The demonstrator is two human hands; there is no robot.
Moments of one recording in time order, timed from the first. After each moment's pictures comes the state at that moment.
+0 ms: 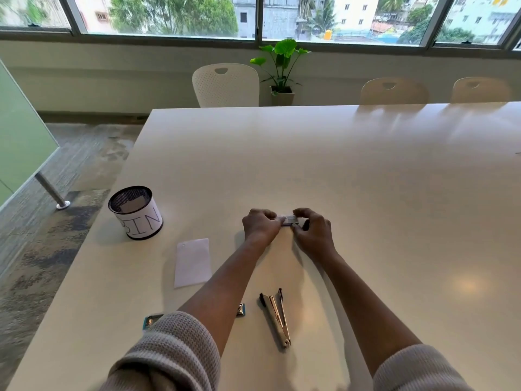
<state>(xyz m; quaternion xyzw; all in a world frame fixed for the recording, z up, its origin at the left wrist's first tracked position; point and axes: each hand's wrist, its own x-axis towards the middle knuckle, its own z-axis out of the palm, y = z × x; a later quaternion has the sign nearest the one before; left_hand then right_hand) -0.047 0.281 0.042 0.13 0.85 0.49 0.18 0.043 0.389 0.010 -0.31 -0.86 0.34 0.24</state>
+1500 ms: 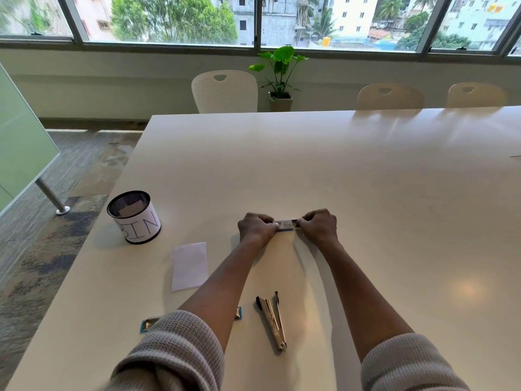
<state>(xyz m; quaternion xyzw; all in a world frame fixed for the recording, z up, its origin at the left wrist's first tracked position) -0.050 0.280 0.044 0.11 0.85 0.47 0.20 0.032 0.415 0.029 -0.42 -0.83 0.32 0.17</state>
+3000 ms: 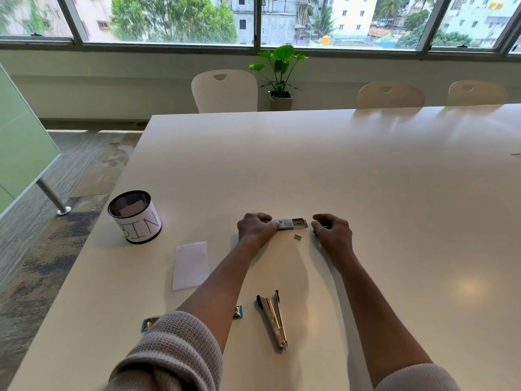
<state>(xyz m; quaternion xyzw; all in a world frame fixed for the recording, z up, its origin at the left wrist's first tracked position) -0.052 0.275 0.039 0.13 0.85 0.47 0.20 0.072 0.417 0.015 -0.42 -0.73 0.47 0.27</state>
